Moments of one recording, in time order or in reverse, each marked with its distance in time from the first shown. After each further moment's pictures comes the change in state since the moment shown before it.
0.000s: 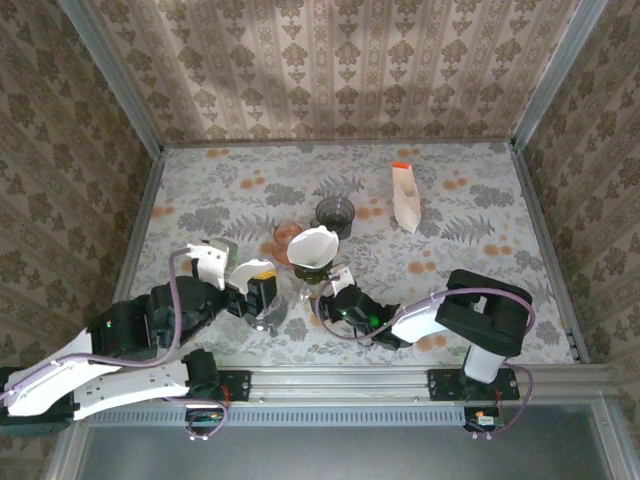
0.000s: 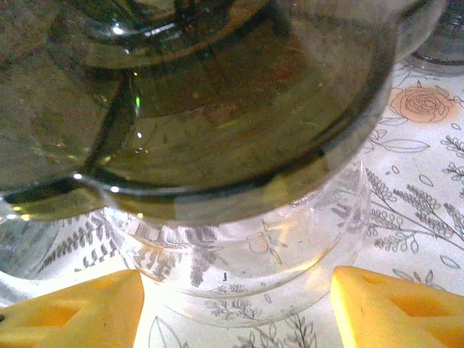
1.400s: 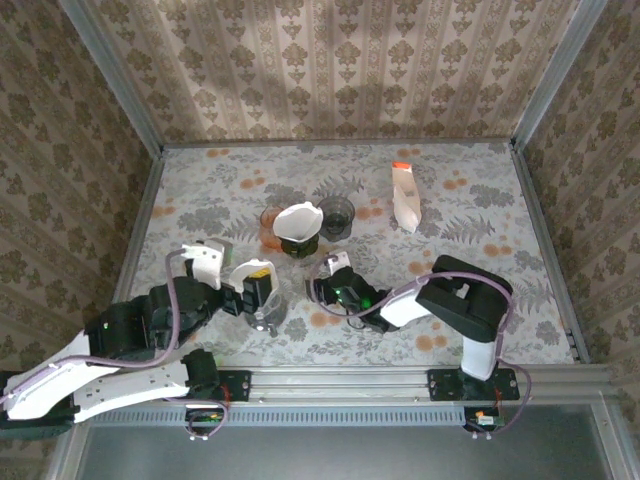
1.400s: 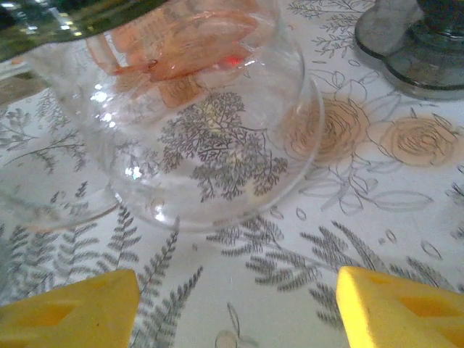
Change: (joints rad) left arm 0.021 -0.002 0.000 -0.031 -0.032 0.000; right arm -0.099 0.092 0.085 0.021 -0.079 0.055
